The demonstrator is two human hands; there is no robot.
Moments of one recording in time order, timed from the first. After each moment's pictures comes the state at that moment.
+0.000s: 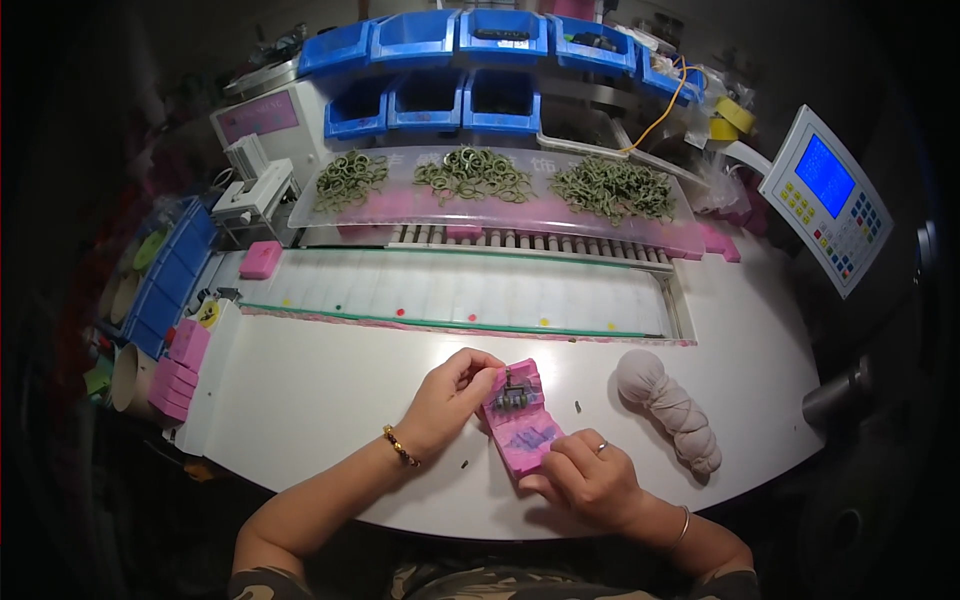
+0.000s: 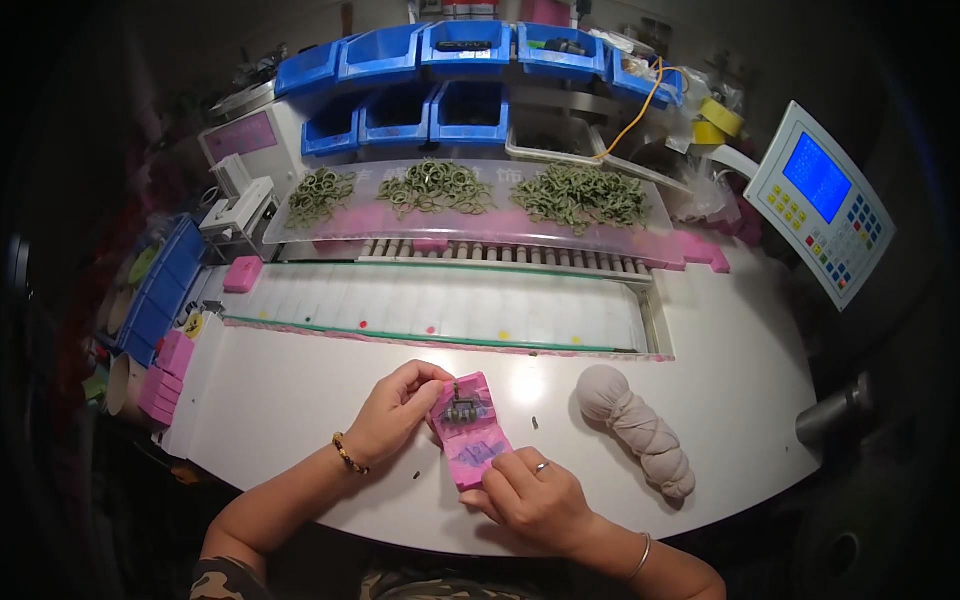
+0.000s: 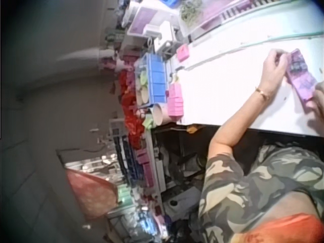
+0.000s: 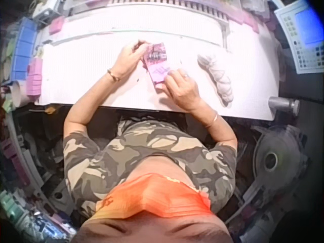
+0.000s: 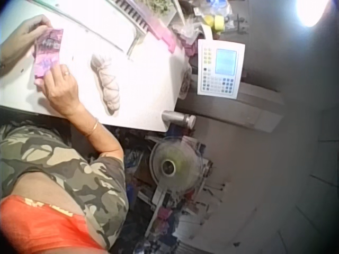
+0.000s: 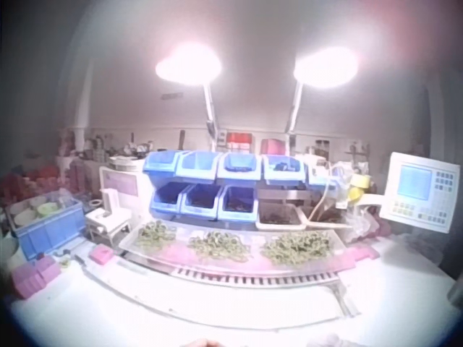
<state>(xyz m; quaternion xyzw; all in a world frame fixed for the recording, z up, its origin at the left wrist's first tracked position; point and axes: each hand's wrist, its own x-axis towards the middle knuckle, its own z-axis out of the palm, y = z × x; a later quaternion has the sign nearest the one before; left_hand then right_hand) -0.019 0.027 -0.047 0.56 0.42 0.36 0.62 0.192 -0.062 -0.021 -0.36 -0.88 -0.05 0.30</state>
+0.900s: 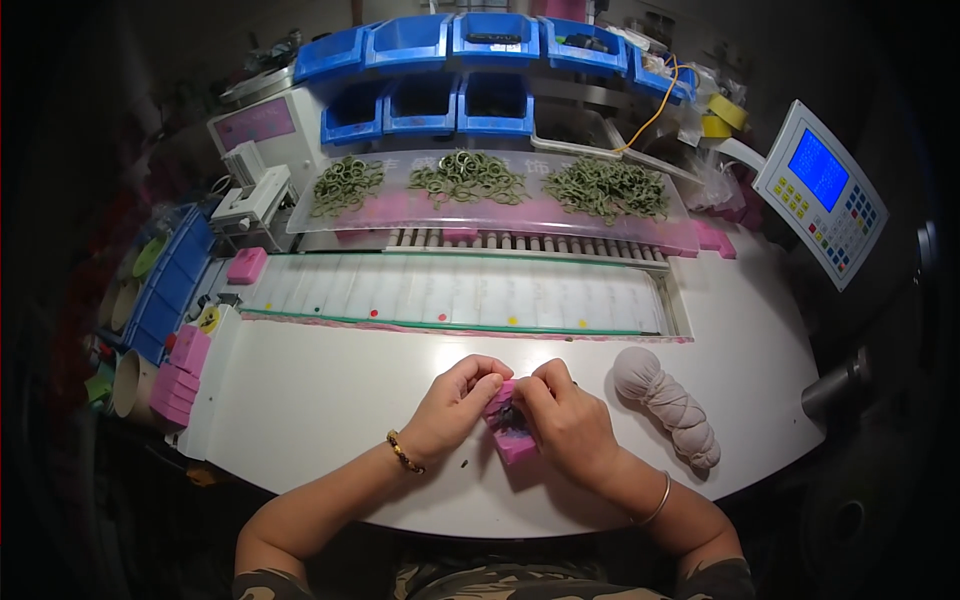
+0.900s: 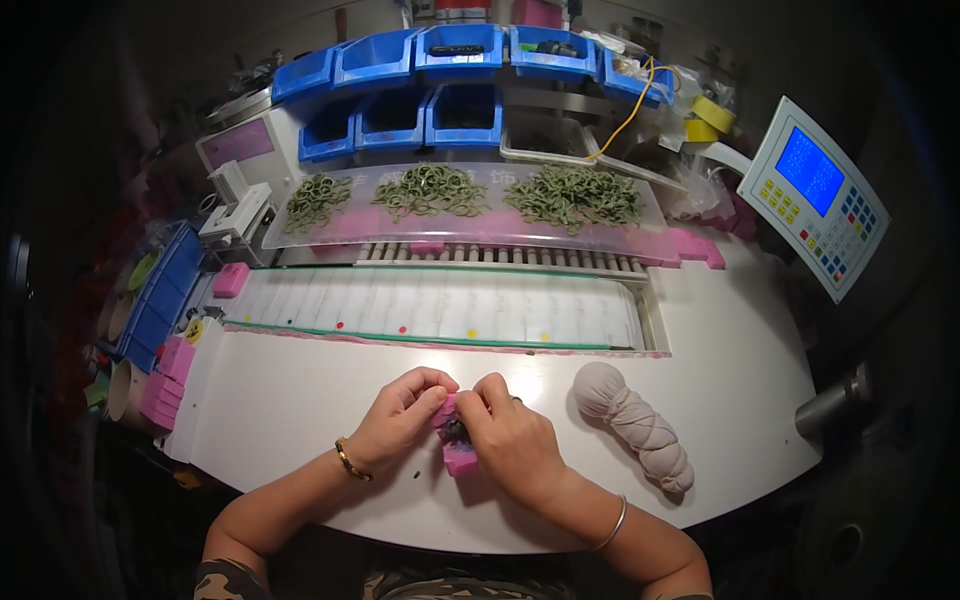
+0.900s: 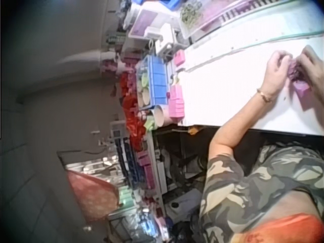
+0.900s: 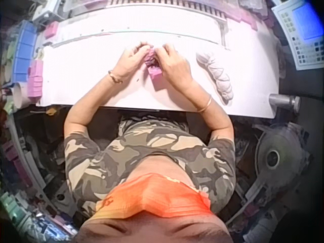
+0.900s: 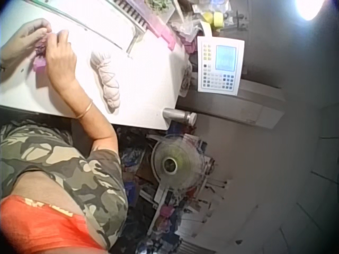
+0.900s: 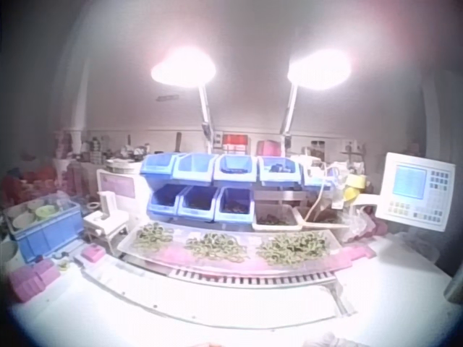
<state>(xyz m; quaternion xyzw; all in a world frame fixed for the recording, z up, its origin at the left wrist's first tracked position) -0.015 0.022 -0.049 0.55 0.35 0.38 0.65 0.168 -0.018 -0.022 -0.47 -0.83 -0.03 0.29</state>
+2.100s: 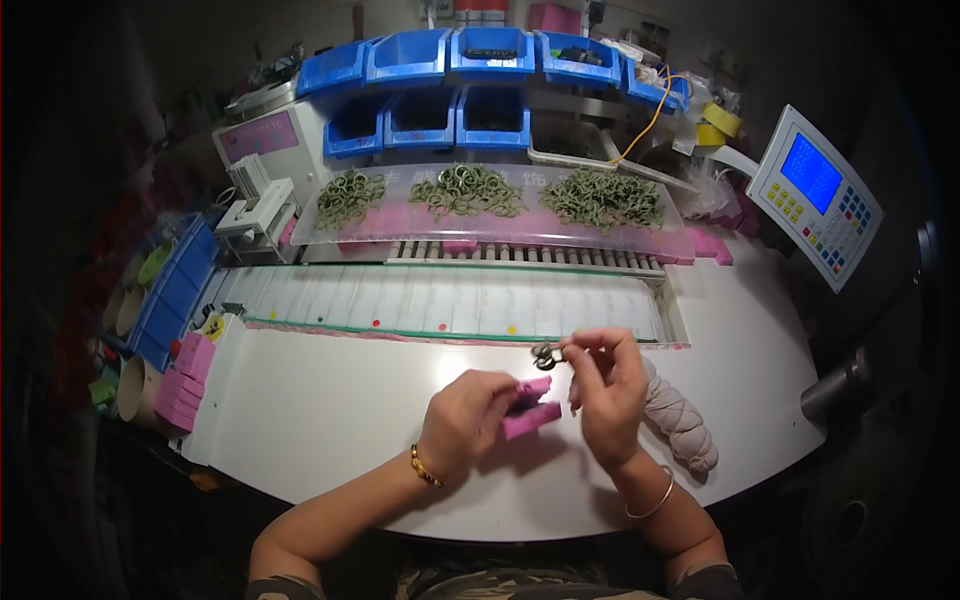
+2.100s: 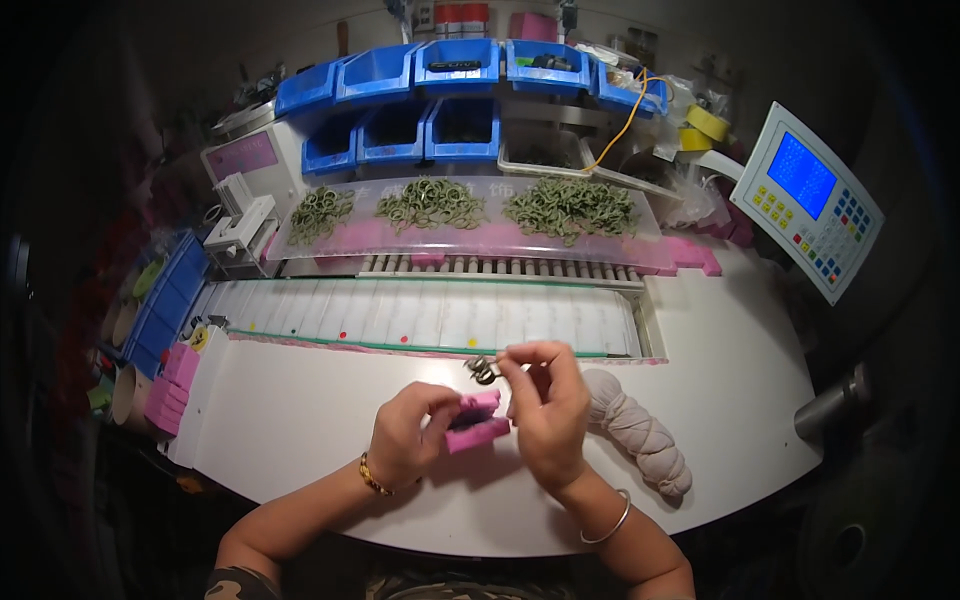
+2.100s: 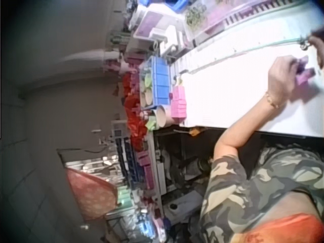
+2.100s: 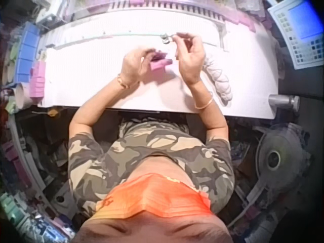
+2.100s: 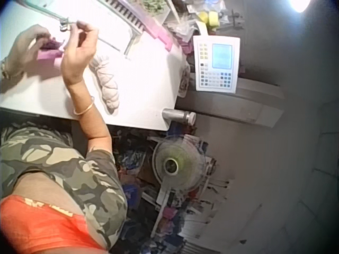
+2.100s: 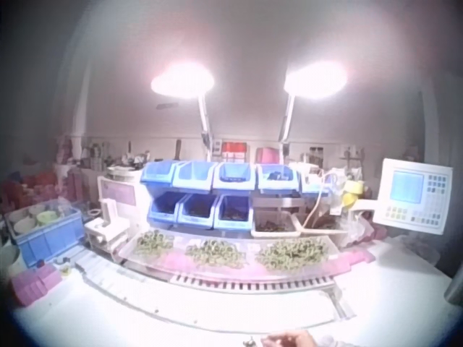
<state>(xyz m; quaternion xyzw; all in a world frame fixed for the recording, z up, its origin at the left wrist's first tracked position) 0.002 0.015 -0.050 0.78 0.32 0.51 0.15 0.174 -0.004 0.002 -0.46 -0.52 0.34 0.64</state>
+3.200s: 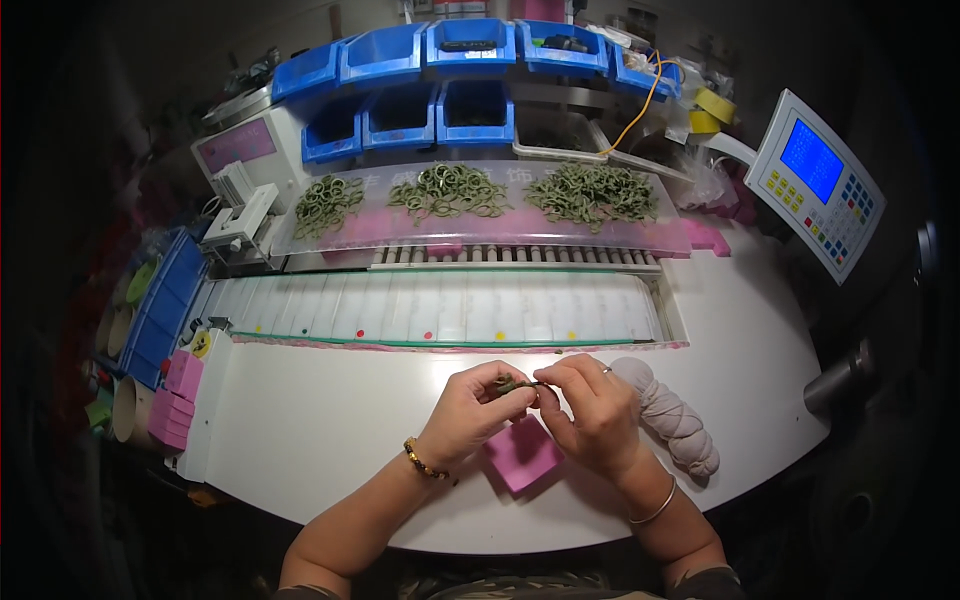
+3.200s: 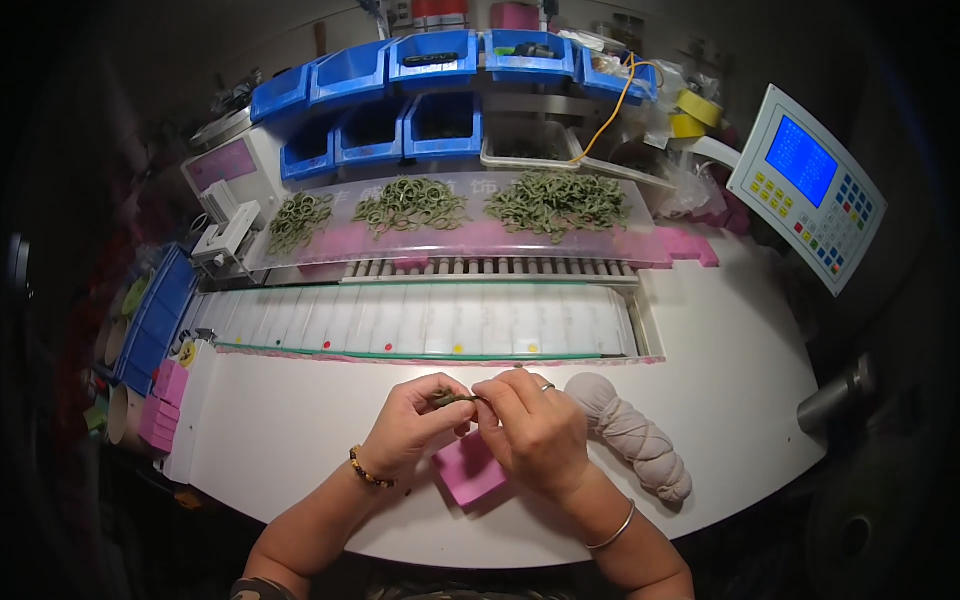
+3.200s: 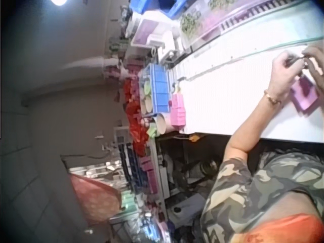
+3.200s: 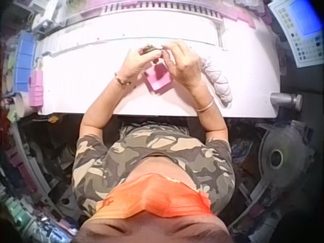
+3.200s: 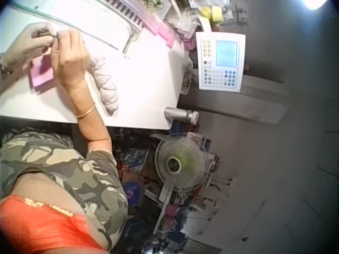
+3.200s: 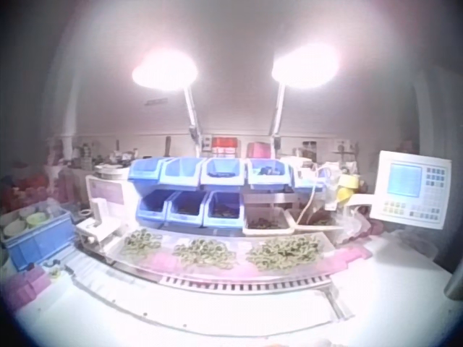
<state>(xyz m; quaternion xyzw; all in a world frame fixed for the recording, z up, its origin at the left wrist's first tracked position) 0.019 0.033 -0.032 0.47 0.31 0.39 0.73 0.197 0.002 -0.009 -0.44 -0.79 -0.07 0.43</state>
